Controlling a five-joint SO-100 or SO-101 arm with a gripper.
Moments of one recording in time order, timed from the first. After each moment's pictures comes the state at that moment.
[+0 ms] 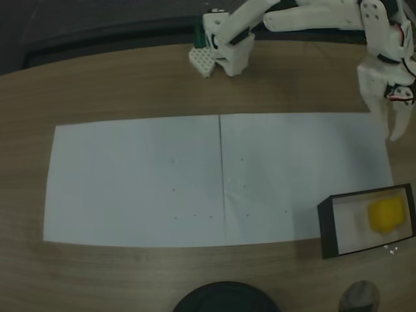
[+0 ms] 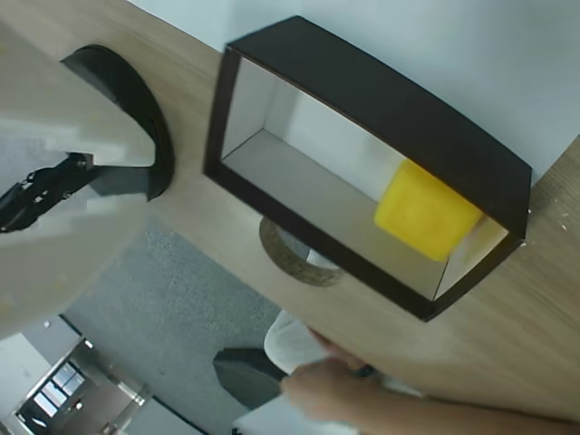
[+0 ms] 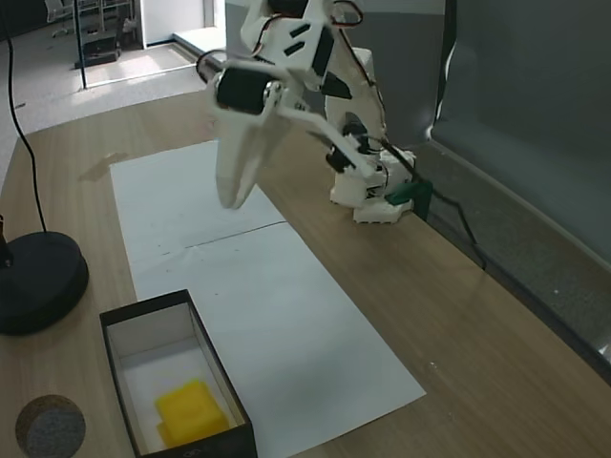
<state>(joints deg) -35.7 70.0 16.5 99.4 -3.3</state>
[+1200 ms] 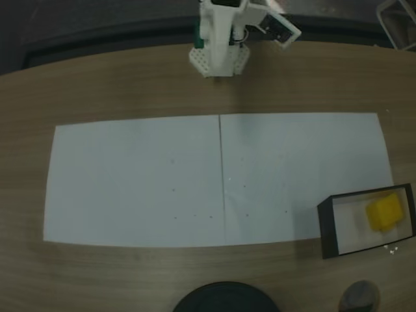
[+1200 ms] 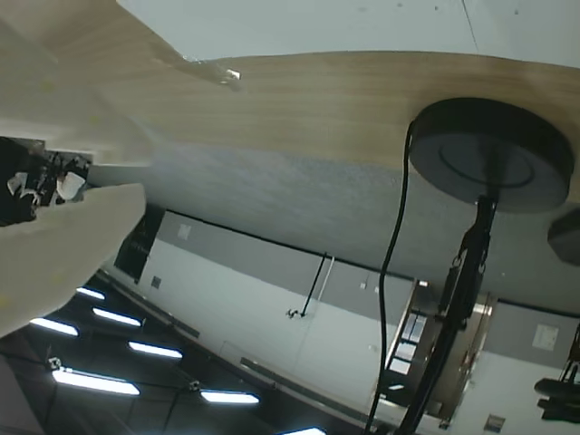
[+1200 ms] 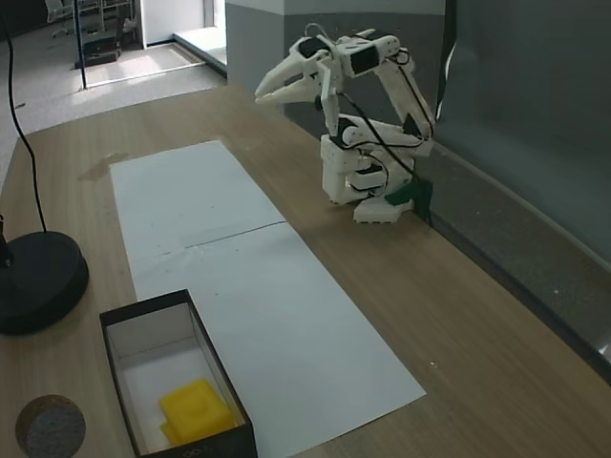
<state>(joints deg) 5.8 198.0 141.2 72.9 -10.6</state>
